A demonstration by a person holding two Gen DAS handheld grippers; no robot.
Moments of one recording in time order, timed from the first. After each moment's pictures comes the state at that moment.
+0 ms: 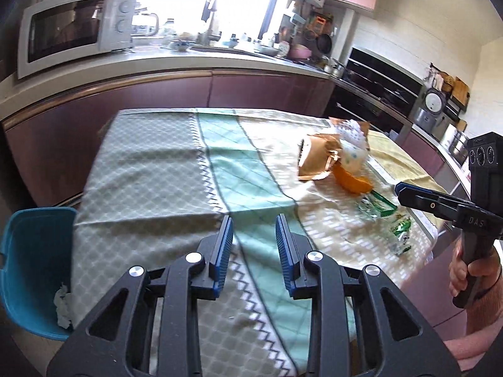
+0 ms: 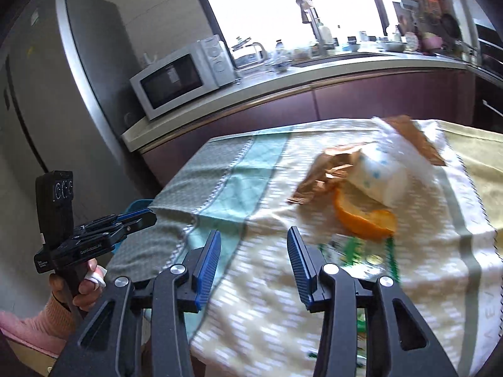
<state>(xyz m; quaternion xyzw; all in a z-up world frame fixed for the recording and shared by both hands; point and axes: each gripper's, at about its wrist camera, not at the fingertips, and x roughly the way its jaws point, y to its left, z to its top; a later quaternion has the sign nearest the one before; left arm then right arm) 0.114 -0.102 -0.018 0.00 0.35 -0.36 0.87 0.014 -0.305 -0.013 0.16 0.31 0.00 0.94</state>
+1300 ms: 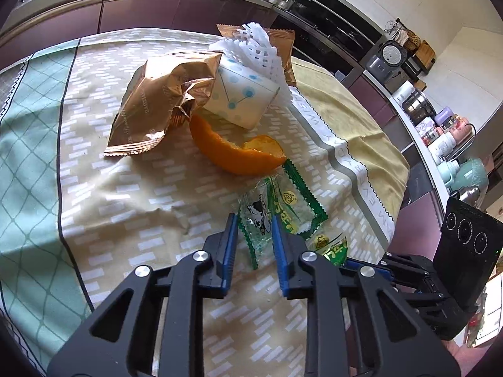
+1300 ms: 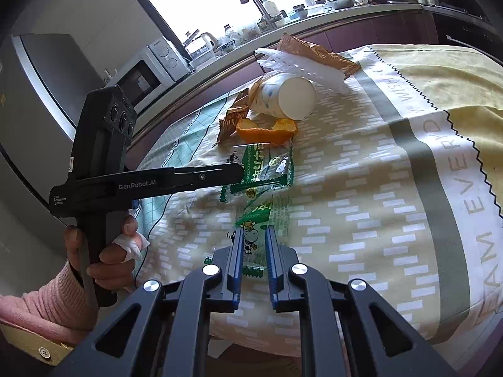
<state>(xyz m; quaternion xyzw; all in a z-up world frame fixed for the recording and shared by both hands) 0.130 -0.322 -0.082 0.01 0.49 -0.48 0.73 -0.038 -0.360 -0.082 0.26 0.34 -0.01 0.90</state>
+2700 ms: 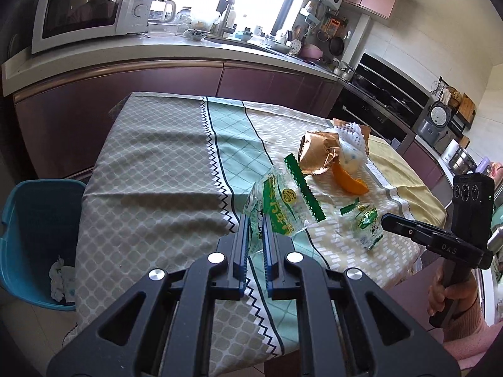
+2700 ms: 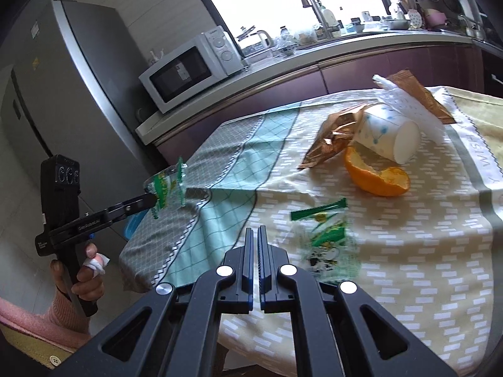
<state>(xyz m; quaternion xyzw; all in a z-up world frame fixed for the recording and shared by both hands) 0.108 -0.071 -0.015 -0.04 0.38 -0.34 0.86 0.013 -0.305 -0.046 0.22 0.33 0.04 0.92</state>
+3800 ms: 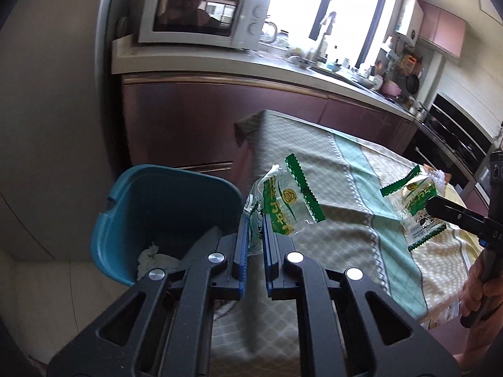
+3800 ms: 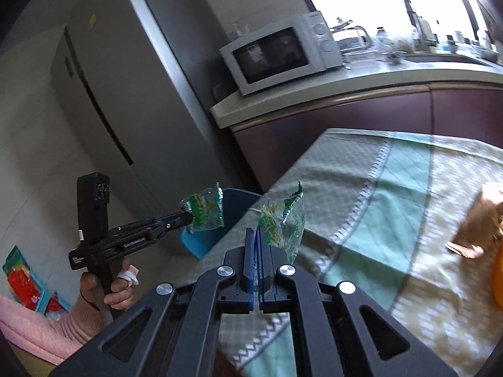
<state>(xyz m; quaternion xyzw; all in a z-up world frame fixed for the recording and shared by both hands) 0.129 0.086 -0.019 -0.08 0.36 -0.14 0.92 0.149 -0.154 -0.001 0.12 0.32 0.26 0.90</state>
